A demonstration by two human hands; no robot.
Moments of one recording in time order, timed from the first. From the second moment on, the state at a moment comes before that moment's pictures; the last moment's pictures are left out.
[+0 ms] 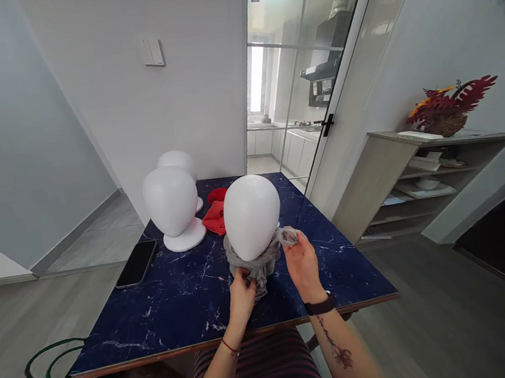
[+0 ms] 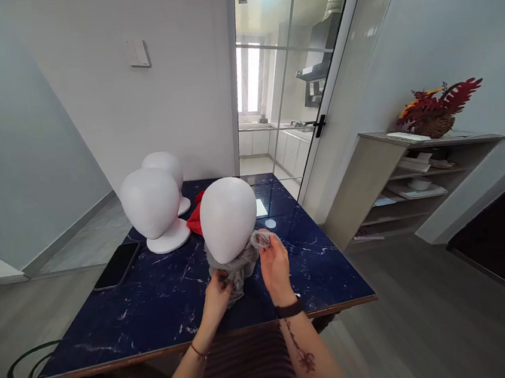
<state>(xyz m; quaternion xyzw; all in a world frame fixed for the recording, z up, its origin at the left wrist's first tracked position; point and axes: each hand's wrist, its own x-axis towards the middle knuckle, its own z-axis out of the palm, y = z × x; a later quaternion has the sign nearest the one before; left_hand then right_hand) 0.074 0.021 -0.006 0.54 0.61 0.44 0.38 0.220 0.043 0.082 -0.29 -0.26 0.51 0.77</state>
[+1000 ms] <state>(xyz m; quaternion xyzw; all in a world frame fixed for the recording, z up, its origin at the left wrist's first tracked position) 0.059 0.022 0.006 0.53 0.57 0.47 0.41 0.219 0.030 0.018 -0.57 -0.51 0.42 0.49</state>
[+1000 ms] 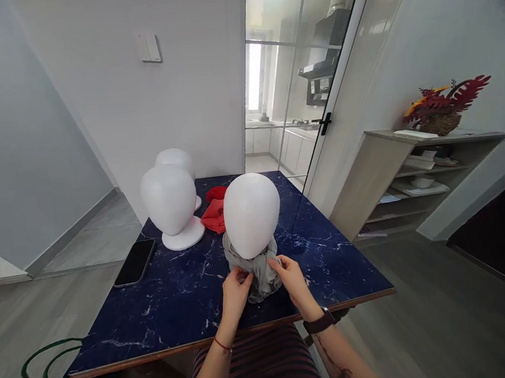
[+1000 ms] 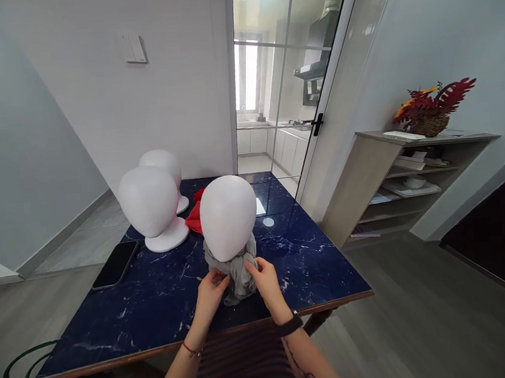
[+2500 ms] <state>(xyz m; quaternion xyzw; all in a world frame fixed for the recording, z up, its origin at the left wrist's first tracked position) -0.001 0.070 0.024 0.33 0.56 0.51 0.56 0.253 0.075 0.010 -0.44 -0.31 0.59 0.60</state>
